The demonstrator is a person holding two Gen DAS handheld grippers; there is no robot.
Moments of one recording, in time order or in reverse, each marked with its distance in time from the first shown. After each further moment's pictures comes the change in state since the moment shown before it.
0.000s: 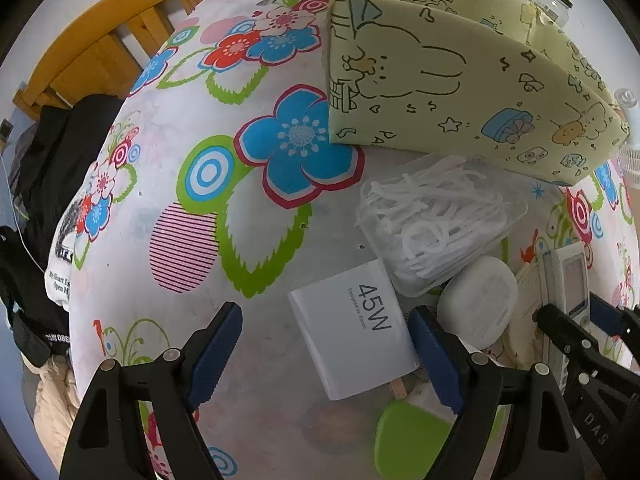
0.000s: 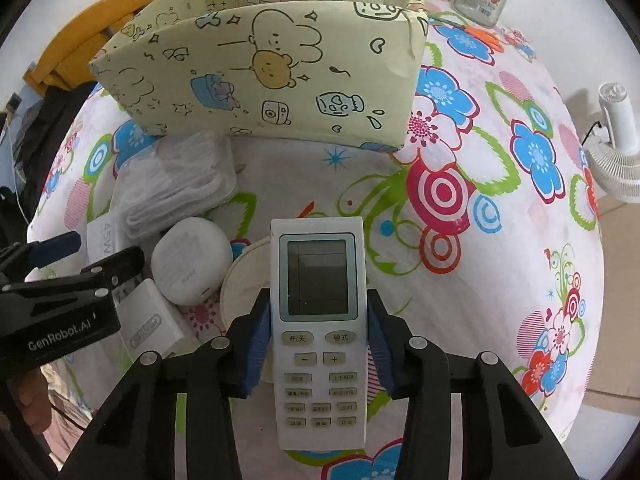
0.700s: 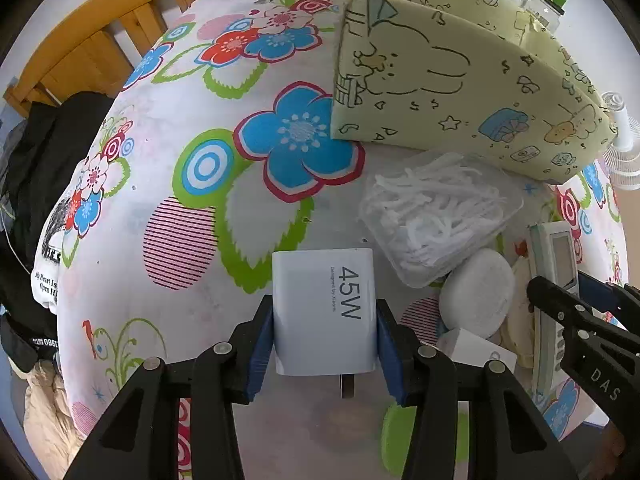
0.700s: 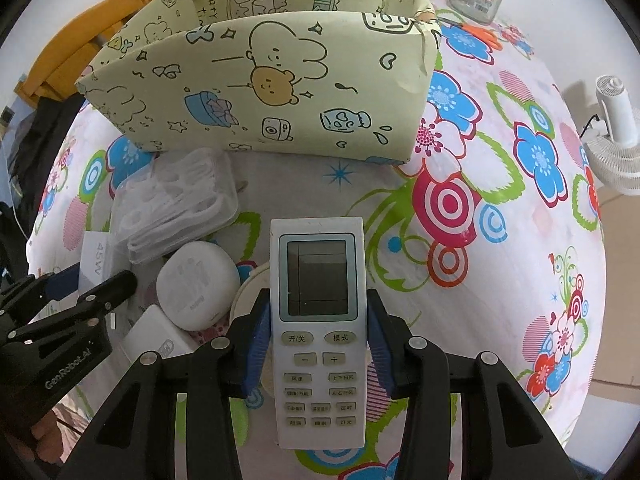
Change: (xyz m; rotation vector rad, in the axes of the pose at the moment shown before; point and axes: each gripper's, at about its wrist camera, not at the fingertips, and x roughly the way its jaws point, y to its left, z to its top) left arm -0.007 -0.006 -0.011 0.000 -0.009 -0.069; right arm 0.004 0.004 0.025 0.051 -0.001 -0.012
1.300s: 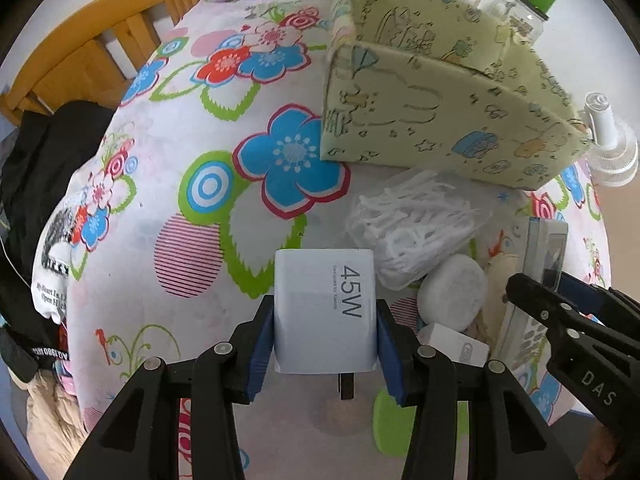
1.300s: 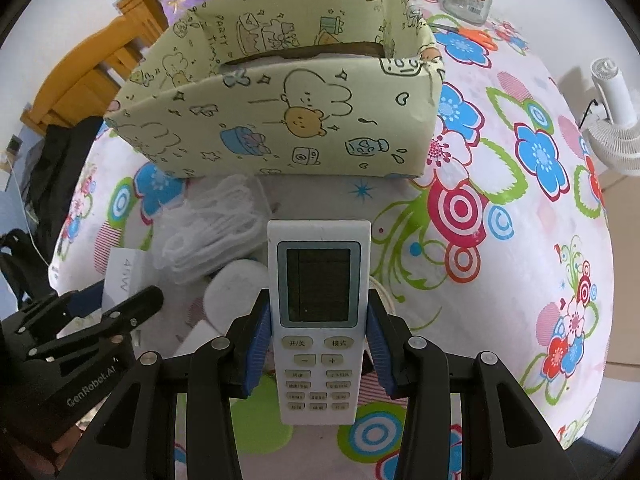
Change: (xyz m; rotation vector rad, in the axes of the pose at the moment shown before) left arm -0.039 0.010 0.011 0.036 -0.010 -0.045; right arm -0.036 0.009 0.002 0.074 -0.031 0.068
